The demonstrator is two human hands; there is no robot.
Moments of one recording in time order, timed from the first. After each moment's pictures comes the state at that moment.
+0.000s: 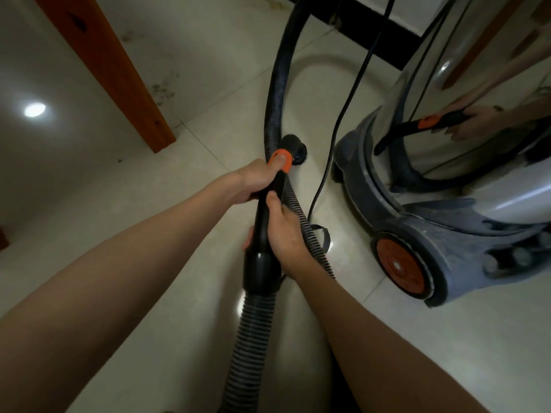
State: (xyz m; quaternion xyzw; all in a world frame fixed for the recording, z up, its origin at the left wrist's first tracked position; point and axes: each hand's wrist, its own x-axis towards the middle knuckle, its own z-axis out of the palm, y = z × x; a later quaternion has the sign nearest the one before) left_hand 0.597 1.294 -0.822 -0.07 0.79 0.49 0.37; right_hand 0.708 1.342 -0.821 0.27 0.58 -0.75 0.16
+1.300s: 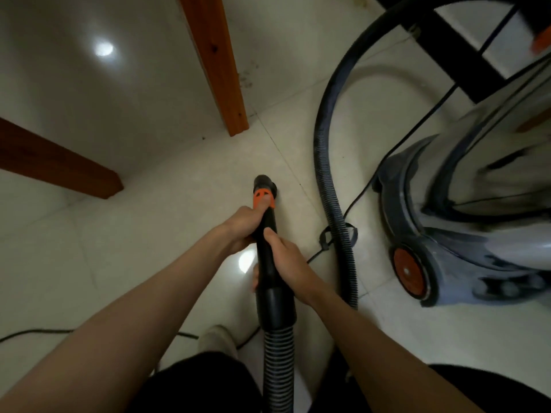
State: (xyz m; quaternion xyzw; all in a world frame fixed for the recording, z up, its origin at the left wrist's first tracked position) left_hand 0.704 1.186 -0.724 -0.34 0.64 0.59 0.34; right_hand 0.761 1.287 -0.707 0.21 0.56 -0.68 0.42
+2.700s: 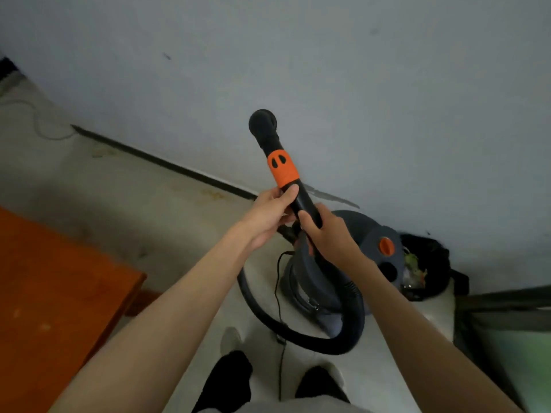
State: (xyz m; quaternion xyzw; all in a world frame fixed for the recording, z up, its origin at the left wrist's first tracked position) left_hand 0.472 1.410 -0.065 0.06 0.62 0.64 0.45; right_hand 0.575 1.503 -0.083 0.26 0.83 -0.49 0.00
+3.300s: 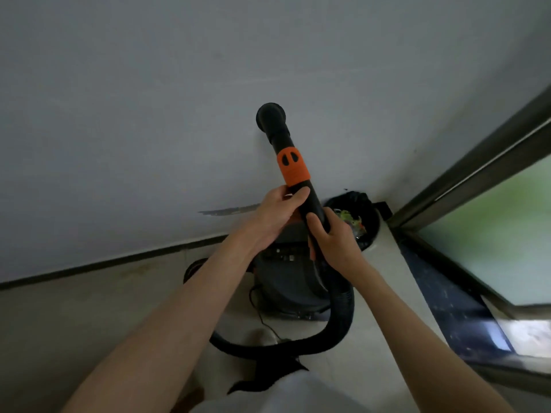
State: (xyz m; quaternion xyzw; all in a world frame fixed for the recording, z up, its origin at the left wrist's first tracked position) left_hand 0.452 1.536 -0.044 0.28 0.57 0.46 0.62; right_hand 0.587 1.537 -0.065 0.51 0.67 -0.49 -0.22
